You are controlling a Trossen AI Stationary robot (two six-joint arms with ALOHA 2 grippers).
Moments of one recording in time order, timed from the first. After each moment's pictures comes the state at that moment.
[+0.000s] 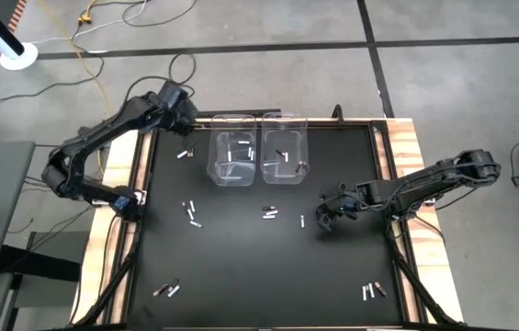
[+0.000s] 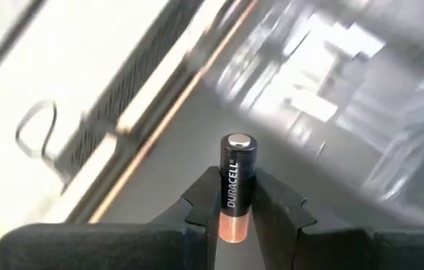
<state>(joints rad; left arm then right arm) 0.83 1.34 1.21 -0.84 -0.02 0.28 0.08 1.20 0.39 -0.13 0.18 0.65</state>
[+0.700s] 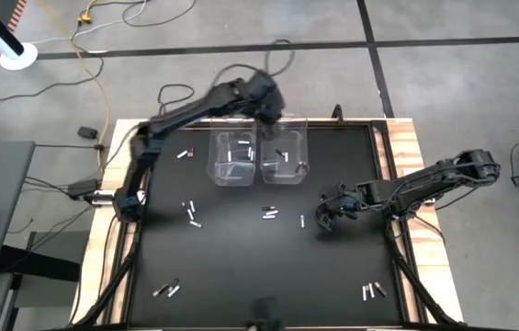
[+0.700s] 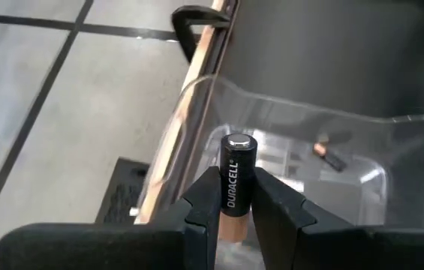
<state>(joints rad) 0.48 2.16 2.23 -0.84 -0.02 0.29 0.08 1.20 0.39 -0.13 0.18 0.65</state>
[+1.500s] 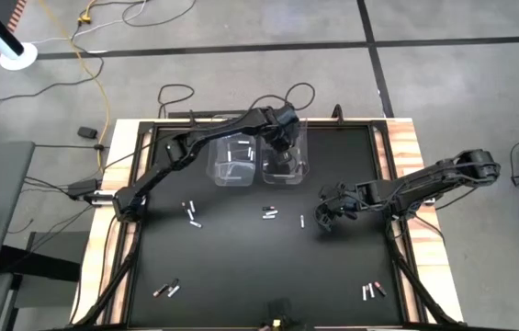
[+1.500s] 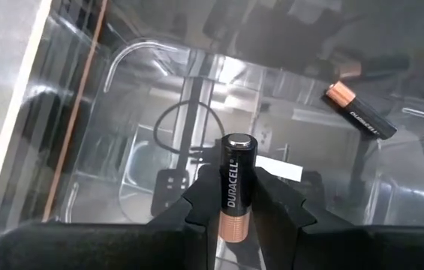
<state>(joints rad) 0.44 2.49 2.32 -0.88 0.00 0.22 0.08 1.20 0.39 -0.13 0.18 0.65</state>
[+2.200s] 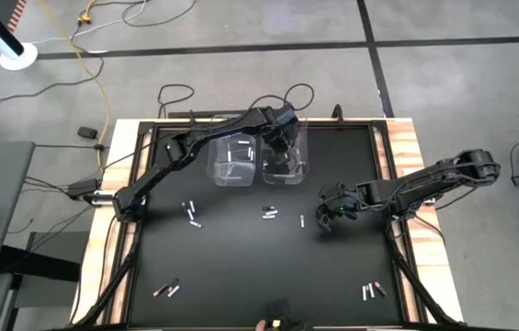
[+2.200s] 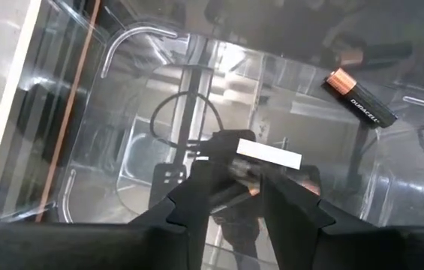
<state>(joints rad) 0.45 2.49 2.32 -0.91 0.00 0.22 0.08 1.20 0.39 -0.13 0.18 0.65</state>
